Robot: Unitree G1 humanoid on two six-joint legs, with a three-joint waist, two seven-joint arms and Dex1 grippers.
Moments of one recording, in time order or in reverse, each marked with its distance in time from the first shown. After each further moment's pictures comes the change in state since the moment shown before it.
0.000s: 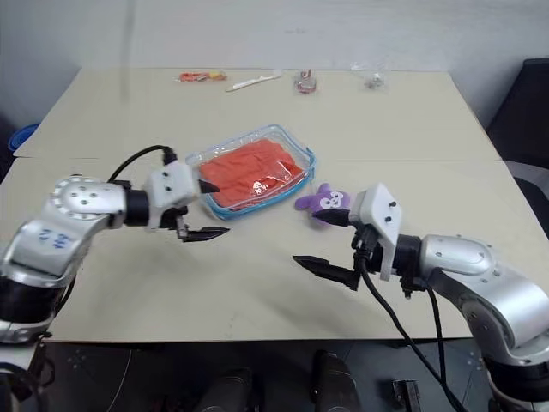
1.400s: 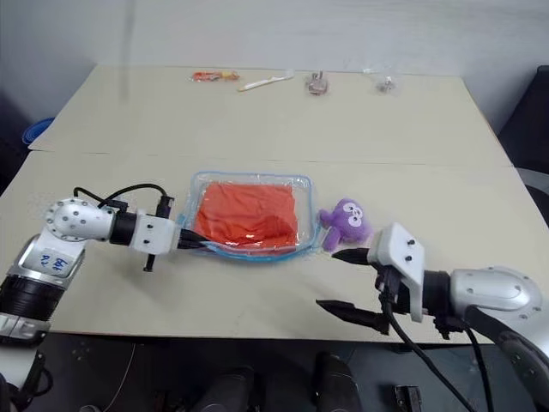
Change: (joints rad) left arm 0.096 0.055 0.070 0.418 0.038 -0.918 -0.413; right arm 0.293 -0.200 -0.154 -0.086 0.076 -0.001 0.159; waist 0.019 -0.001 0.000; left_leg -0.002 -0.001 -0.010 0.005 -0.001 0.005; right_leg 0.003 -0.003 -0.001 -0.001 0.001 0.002
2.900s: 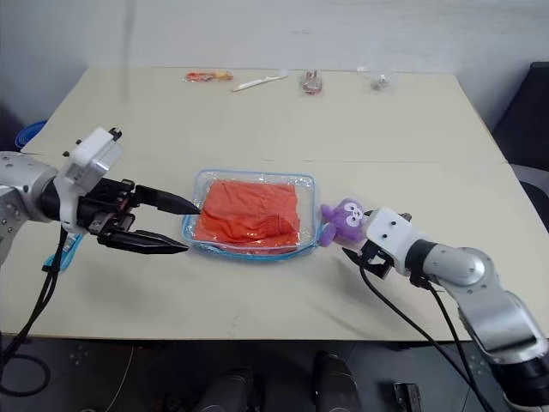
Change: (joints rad) left arm -0.113 0.136 0.187 -0.457 -0.623 1.223 -0.092; right arm -0.260 0.129 0.393 0.414 -0.710 -0.368 -0.263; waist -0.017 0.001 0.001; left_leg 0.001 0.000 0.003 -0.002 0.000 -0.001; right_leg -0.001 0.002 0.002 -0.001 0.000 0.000
